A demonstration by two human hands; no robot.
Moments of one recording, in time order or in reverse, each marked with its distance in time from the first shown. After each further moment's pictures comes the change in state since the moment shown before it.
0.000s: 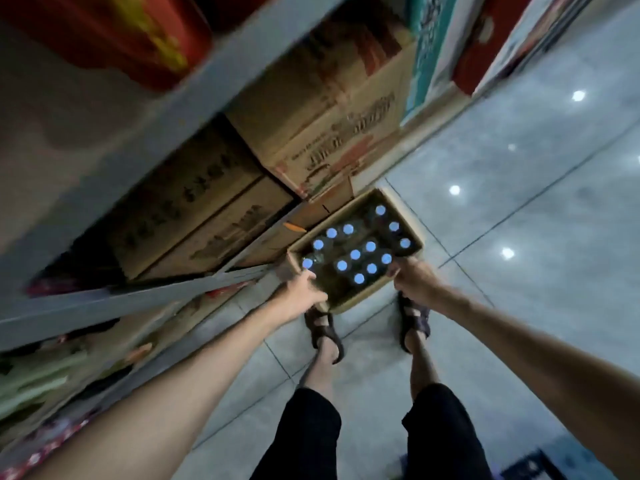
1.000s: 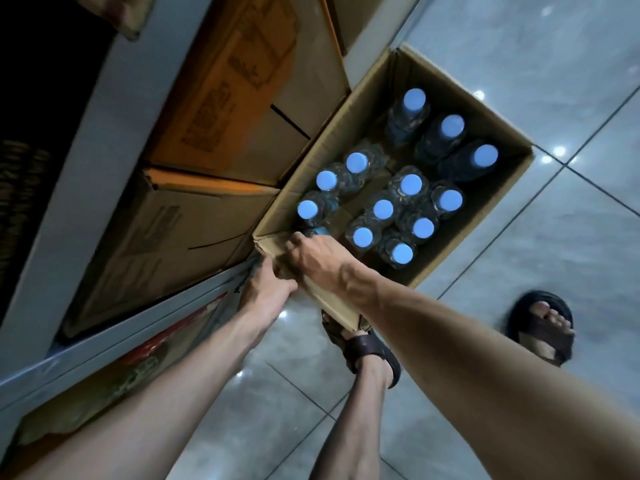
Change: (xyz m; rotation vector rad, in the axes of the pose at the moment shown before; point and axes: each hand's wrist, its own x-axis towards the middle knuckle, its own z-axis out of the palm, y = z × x) left_hand 0.343 -0.170 0.084 0.091 0.185 -0.102; right_hand 0.323 -0.006 0.308 -0.366 0.124 -0.575
